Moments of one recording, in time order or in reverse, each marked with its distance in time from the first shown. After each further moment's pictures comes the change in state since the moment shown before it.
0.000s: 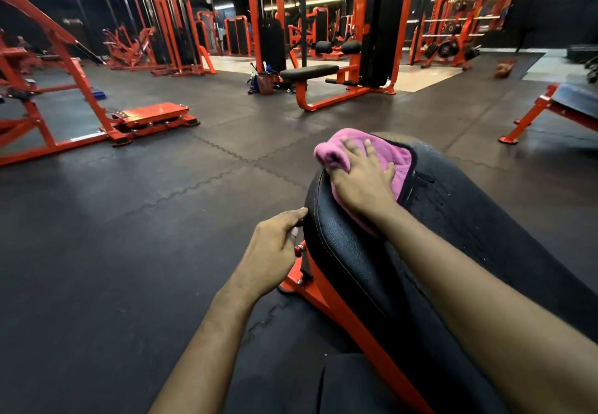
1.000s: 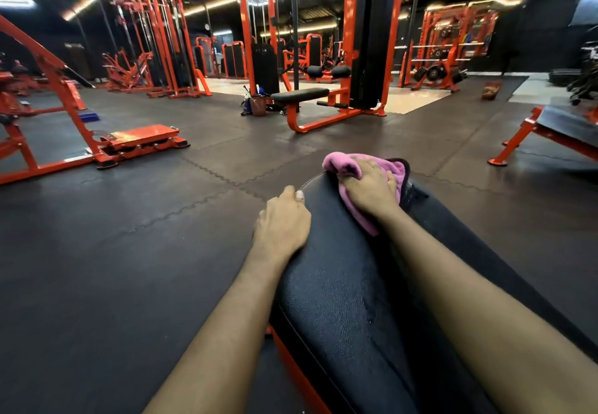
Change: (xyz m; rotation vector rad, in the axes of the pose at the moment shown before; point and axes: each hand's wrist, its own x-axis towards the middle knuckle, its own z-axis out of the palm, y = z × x) left_hand 0.137 0.054 0.052 0.299 -0.019 -0.467; right_hand 0.097 0.088 -0.010 0.051 0.135 0.057
